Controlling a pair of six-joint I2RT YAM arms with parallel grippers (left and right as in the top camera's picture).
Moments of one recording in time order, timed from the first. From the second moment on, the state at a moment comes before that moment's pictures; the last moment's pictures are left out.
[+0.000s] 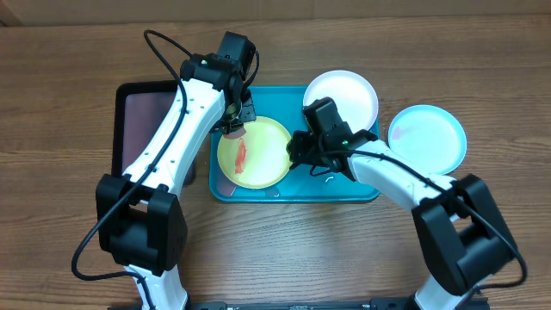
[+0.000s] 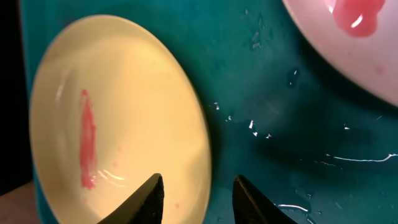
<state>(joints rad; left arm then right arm) -0.33 1.94 1.73 -1.15 -0.11 -0.55 0.53 1.85 1.10 -0.29 -0.19 0.66</state>
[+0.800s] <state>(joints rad) -0.33 1.94 1.53 -1.05 -0.06 -0.50 0.53 1.95 1.11 -0.20 -0.25 0.76</state>
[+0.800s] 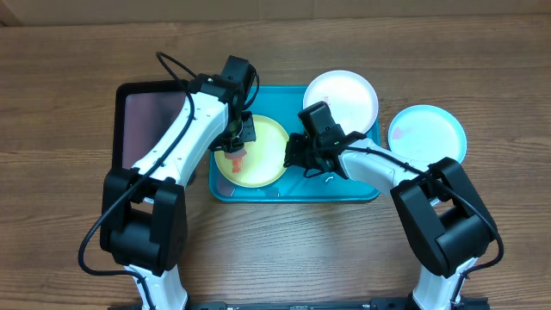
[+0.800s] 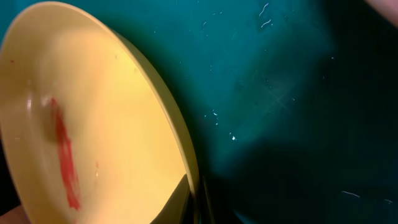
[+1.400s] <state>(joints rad) -0.33 1.94 1.25 -0.72 -0.04 -0.27 0.51 1.96 1.11 -0.20 -0.28 0.77</state>
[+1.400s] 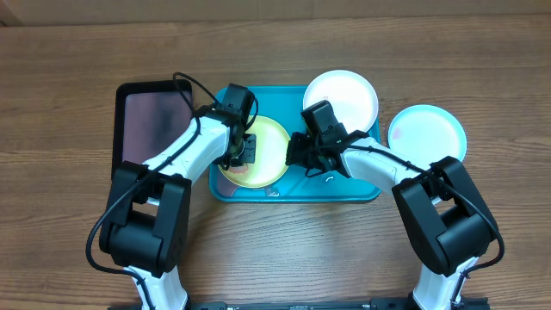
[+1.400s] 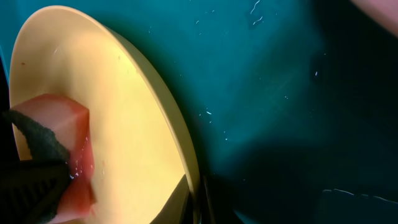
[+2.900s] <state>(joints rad) -0.37 1.93 1.19 -0.35 0.01 -0.25 0.51 1.96 1.11 -0.22 -0.29 0.77</state>
